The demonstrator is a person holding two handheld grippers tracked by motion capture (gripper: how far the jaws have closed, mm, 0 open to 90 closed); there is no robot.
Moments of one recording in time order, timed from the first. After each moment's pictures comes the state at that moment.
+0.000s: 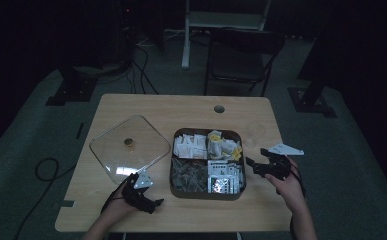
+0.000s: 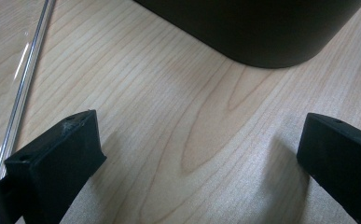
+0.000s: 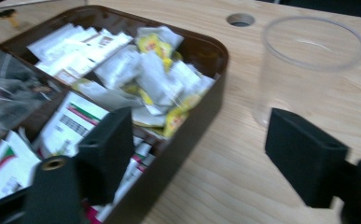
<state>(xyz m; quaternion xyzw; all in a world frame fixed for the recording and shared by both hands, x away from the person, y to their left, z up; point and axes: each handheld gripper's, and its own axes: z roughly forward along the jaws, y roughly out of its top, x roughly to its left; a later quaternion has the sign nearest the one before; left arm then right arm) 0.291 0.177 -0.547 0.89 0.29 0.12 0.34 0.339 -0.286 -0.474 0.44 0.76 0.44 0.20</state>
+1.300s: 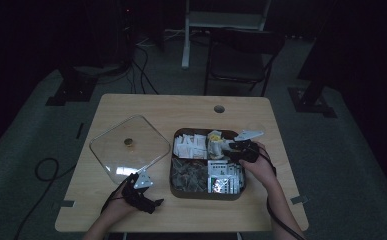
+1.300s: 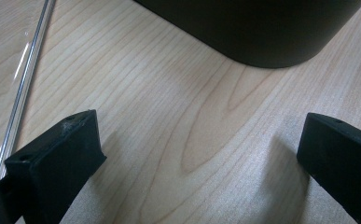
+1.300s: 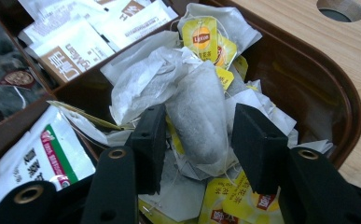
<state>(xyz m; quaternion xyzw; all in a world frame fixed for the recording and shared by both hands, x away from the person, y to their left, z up) 0.291 0.177 -0.547 0.89 0.29 0.12 0.34 0.414 -0.220 -0.504 0.35 0.84 0.38 0.16</state>
